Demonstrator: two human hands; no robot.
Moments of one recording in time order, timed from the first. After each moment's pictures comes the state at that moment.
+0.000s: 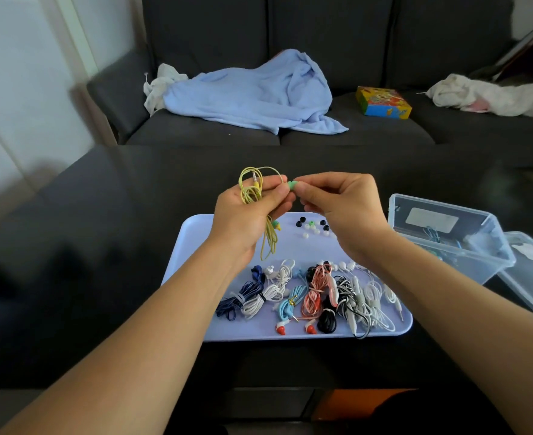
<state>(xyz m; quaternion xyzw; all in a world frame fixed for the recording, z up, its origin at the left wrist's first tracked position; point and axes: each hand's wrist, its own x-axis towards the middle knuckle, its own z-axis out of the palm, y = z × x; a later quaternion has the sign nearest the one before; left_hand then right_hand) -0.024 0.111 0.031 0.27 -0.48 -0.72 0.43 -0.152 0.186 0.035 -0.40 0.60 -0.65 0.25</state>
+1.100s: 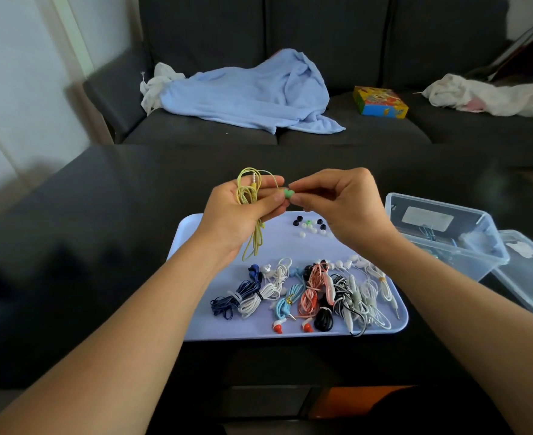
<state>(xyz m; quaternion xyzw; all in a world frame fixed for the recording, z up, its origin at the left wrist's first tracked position) -0.012 0.101 0.029 0.25 -0.57 -0.68 0.38 -0.166 0.191 0.033 -0.58 0.61 -0.54 0.08</state>
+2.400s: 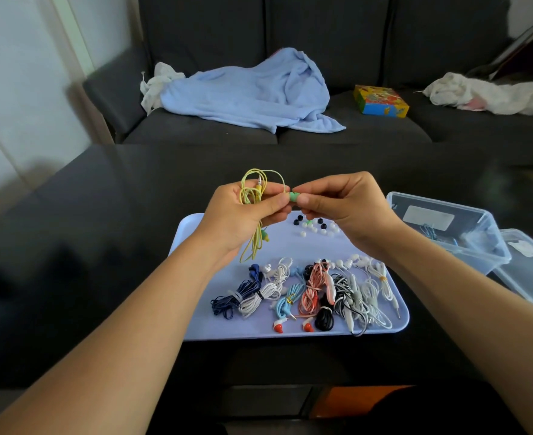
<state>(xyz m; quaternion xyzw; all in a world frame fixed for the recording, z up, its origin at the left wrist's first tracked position) -0.011 0.104 0.031 0.26 -0.60 -0.67 0.36 -0.175 0.195 0.032 -0.51 0.55 -0.60 0.29</state>
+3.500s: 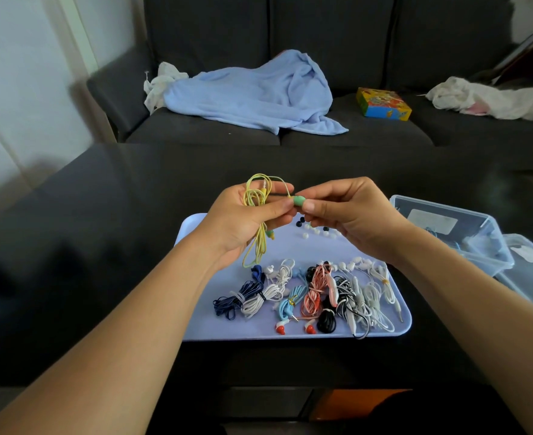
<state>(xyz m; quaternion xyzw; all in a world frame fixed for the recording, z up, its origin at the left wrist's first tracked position) -0.005 0.104 0.037 0.24 -0.57 -0.72 0.31 -0.177 0.197 0.034 -0.48 0.52 -0.59 0.39</state>
